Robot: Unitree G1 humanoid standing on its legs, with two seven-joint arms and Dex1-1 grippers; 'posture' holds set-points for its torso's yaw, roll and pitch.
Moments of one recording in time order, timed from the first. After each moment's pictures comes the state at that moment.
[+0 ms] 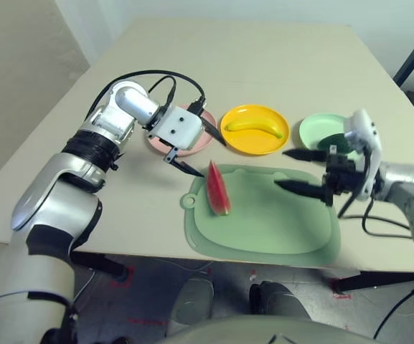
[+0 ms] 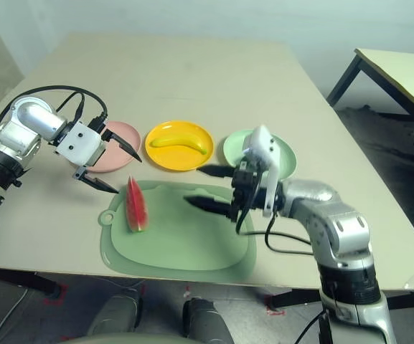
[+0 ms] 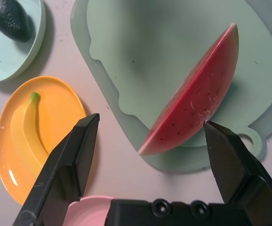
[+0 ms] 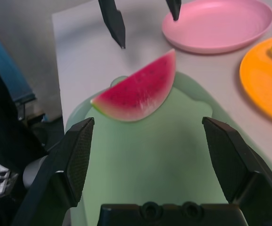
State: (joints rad) left arm -1.14 0.71 -0.71 0.74 -0.31 -0.67 -1.60; right arm -0.09 -0.60 -0.10 -0.42 0.57 0.65 1.07
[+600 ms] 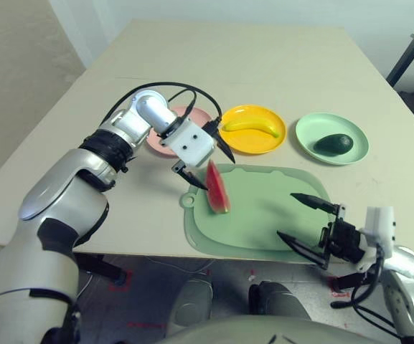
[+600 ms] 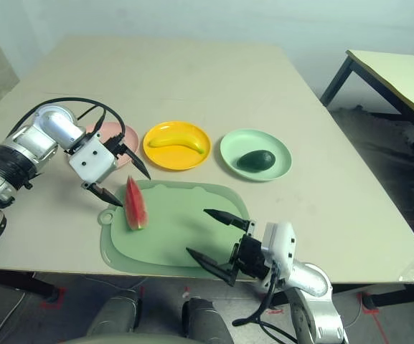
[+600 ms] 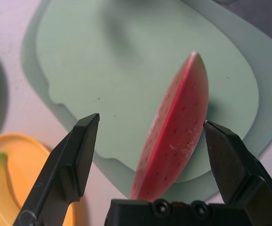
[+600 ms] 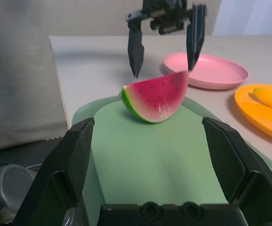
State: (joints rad) left arm -1.18 0.64 -0.93 0.74 -0.33 -0.79 -1.60; right arm 0.26 -0.41 -0.04 -0.27 0.43 -0.20 1.16
